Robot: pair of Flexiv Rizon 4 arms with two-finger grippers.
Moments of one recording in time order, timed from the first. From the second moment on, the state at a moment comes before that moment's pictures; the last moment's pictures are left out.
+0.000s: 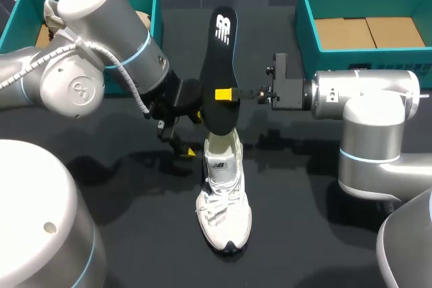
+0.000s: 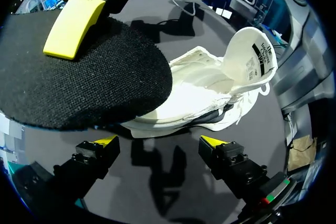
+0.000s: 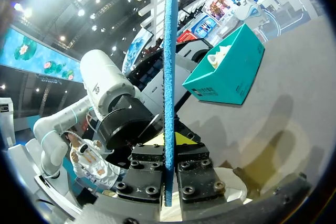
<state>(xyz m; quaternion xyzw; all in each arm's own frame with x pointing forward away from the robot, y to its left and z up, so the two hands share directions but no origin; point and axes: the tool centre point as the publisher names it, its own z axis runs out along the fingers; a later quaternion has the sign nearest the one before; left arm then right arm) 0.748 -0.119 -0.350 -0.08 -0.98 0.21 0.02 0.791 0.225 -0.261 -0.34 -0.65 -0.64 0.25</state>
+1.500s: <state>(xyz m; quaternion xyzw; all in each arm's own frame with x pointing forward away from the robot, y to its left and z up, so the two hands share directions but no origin) 0.743 -0.122 -0.357 -0.08 -0.97 0.21 0.03 0.791 0.220 -0.274 -0.31 -0.62 -0.66 0.28</state>
